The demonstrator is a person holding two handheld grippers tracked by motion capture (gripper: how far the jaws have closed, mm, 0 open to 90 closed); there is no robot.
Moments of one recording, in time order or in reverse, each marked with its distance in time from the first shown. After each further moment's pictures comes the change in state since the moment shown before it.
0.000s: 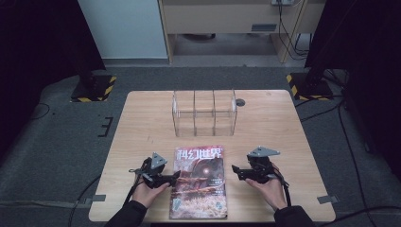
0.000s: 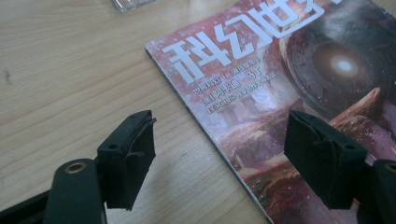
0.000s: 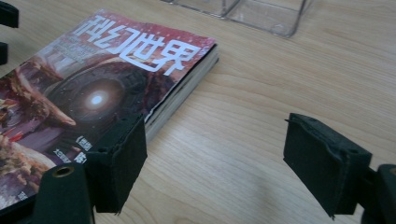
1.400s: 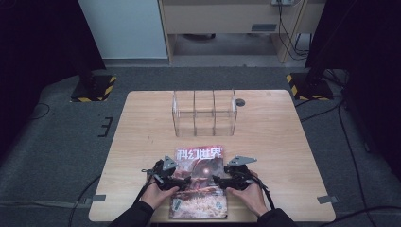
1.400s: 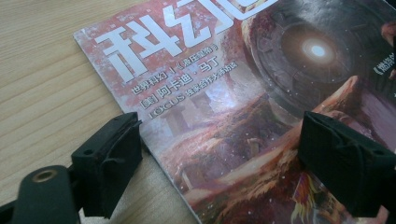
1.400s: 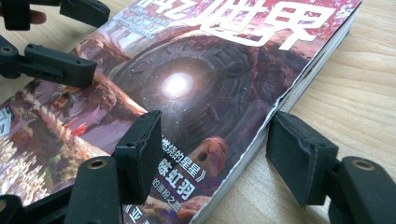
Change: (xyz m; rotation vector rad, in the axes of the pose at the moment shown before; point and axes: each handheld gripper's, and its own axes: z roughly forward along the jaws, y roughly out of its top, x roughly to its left) left arm -0.020 -0.002 0.027 0.041 -0.081 0.026; right arm 0.047 -0.015 0.045 0.043 0.159 0.016
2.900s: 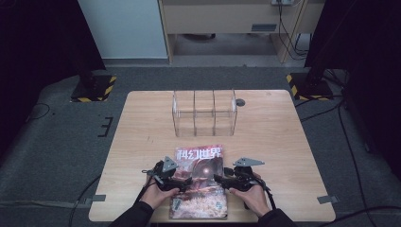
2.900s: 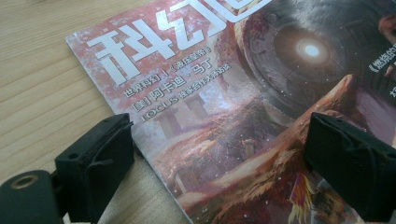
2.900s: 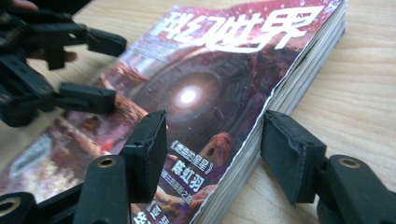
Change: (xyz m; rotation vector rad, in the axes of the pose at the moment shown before) left arm -0.001 -0.004 0.002 -0.029 -0.019 0.014; right arm -0.003 -0.008 -0.010 -0.092 0.064 0.116
